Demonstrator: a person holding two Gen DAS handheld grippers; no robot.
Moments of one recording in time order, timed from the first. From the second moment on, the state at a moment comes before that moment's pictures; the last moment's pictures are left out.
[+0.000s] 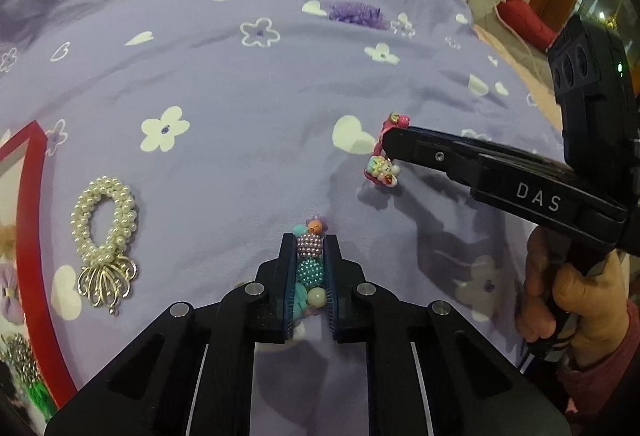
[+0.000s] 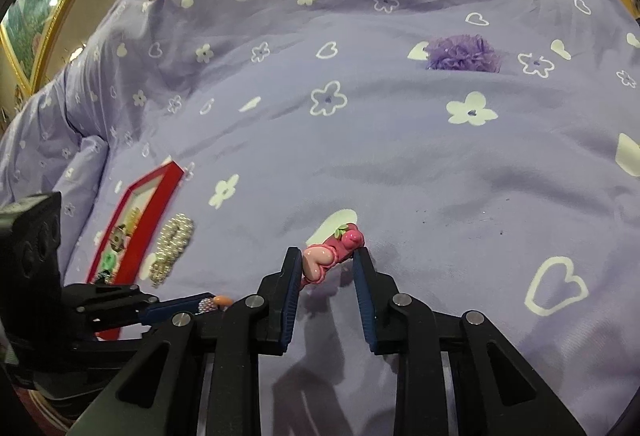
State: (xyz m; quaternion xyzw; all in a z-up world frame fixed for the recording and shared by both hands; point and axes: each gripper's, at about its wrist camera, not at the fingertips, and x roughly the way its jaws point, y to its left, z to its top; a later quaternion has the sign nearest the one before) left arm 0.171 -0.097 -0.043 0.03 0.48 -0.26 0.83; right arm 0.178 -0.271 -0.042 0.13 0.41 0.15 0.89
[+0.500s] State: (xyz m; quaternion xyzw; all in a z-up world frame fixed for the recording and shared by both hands) left arm 0.125 -0.022 0.021 -0.06 0.42 -0.22 0.88; right arm 0.146 -0.235 -0.006 0.14 0.39 0.21 0.89
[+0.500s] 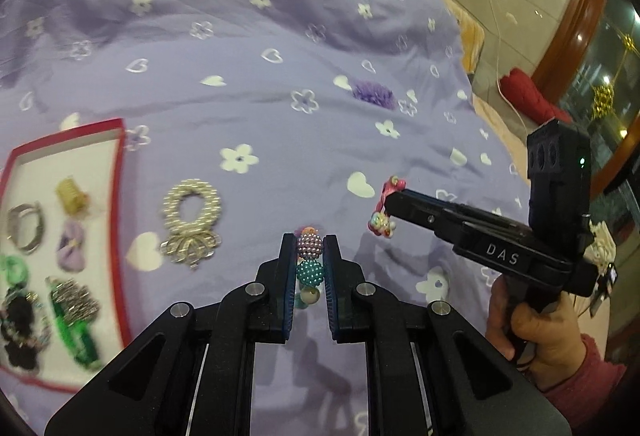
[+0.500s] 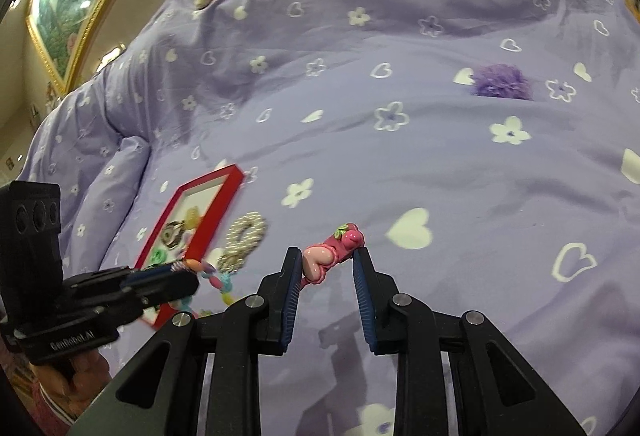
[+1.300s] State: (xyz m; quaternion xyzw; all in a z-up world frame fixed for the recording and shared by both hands) left arm 0.069 0.108 0.019 -0.14 0.40 -0.11 0.90; right arm 0.118 -0.112 -0.004 0.08 0.40 0.32 0.86
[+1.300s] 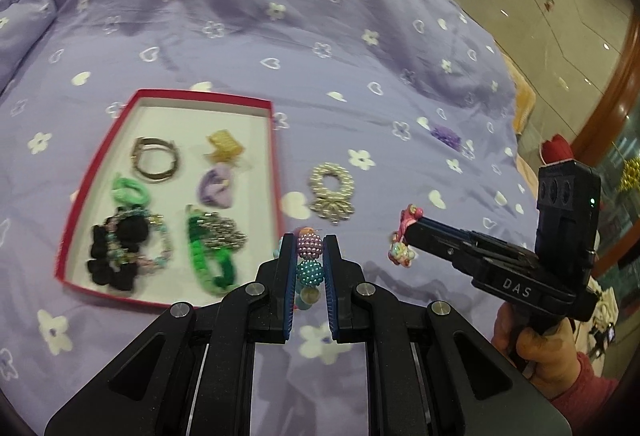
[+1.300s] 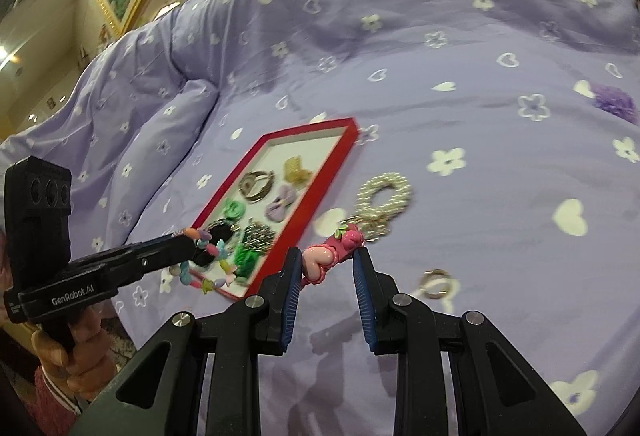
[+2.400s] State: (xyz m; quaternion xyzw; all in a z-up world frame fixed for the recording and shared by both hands) left arm 0.089 0.187 -0.023 -0.17 0.43 -0.05 0.89; right arm 0.131 -0.008 -0.023 0.03 0.43 0.39 0.82
